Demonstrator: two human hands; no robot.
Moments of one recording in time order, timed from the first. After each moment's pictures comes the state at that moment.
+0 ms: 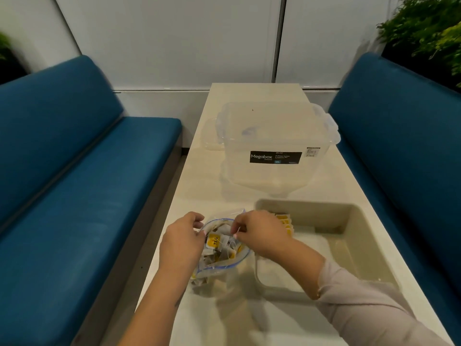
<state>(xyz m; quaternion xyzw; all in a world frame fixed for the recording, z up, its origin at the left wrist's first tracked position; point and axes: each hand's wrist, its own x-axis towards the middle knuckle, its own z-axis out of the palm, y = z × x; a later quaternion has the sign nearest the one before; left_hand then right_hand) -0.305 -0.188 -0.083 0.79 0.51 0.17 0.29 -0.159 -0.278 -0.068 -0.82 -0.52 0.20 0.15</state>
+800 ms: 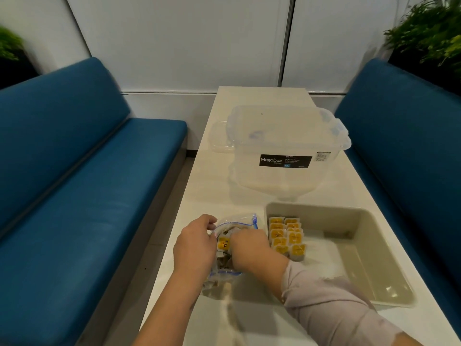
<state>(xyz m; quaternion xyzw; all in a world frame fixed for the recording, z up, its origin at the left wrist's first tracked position) -0.305 -0.188 -0.091 0.80 0.50 0.17 0.28 -0.205 -0.245 -0.086 -0.81 -0.55 0.16 -0.11</state>
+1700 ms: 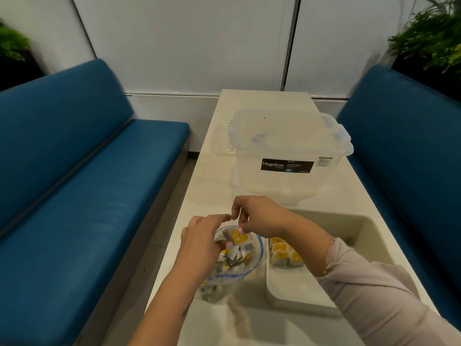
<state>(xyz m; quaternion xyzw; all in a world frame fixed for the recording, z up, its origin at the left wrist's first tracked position) -0.305 -0.185 -0.077 0.87 0.39 0.12 0.29 -0.155 -0.246 -0.019 -0.77 -0.56 0.28 0.14</state>
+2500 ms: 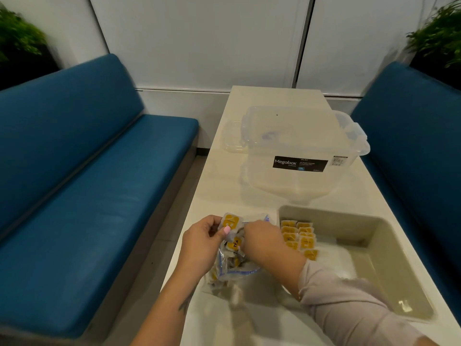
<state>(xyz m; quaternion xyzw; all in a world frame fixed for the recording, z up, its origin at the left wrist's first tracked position) -0.323 -0.183 -0.081 0.73 0.42 0.24 0.48 -0.189 -0.235 -0.094 -0.83 -0.53 0.15 -0.04</state>
